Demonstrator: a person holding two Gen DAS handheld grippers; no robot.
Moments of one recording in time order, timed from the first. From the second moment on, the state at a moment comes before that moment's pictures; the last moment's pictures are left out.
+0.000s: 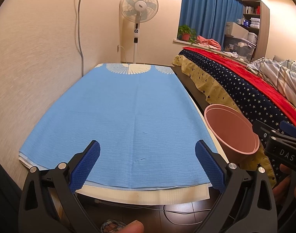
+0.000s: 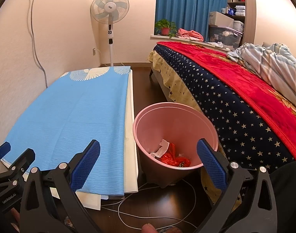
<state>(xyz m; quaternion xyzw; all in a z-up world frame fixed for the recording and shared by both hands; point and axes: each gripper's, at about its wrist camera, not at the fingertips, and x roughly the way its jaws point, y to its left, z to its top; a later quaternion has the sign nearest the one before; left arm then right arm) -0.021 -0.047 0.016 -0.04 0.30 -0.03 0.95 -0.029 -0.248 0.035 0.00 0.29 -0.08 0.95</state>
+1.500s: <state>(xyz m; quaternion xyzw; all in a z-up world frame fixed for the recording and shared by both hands) -0.024 -0.055 0.010 -0.03 0.30 -0.03 0.95 -0.027 -0.246 0.034 0.00 0.29 -0.08 0.95</state>
